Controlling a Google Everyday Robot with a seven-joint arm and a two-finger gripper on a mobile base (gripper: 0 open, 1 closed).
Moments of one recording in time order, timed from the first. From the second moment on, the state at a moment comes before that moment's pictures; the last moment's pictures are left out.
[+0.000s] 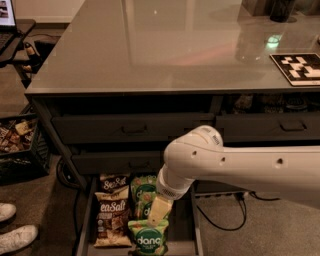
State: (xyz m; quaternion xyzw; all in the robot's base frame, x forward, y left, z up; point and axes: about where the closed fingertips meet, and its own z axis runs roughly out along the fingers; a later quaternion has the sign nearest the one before) arm 0.439 -0.017 0.618 -0.55 0.82 0.08 0.12
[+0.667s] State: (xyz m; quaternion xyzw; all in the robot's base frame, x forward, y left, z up) arm 0.454 0.043 0.529 -0.52 0.83 0.18 0.09
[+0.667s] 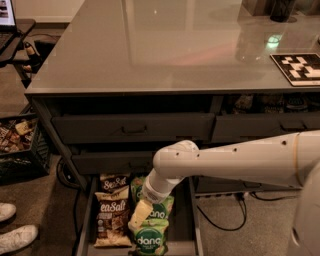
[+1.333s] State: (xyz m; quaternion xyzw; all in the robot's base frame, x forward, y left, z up) arm 0.449 0.048 0.508 -0.52 0.83 0.19 0.08
